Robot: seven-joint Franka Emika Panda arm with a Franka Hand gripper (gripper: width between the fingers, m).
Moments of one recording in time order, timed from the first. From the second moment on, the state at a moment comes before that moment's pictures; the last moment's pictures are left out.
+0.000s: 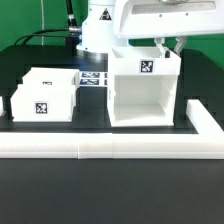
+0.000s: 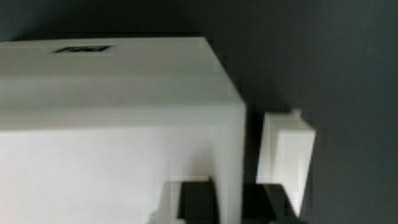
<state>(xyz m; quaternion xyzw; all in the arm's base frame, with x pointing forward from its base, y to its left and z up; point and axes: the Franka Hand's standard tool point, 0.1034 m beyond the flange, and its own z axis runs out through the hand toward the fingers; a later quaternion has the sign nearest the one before) 0.522 0.096 0.098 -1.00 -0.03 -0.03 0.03</state>
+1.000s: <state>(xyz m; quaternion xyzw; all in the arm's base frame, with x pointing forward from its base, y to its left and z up) 0.584 0.085 0.101 -1.00 0.02 -0.07 0.05</state>
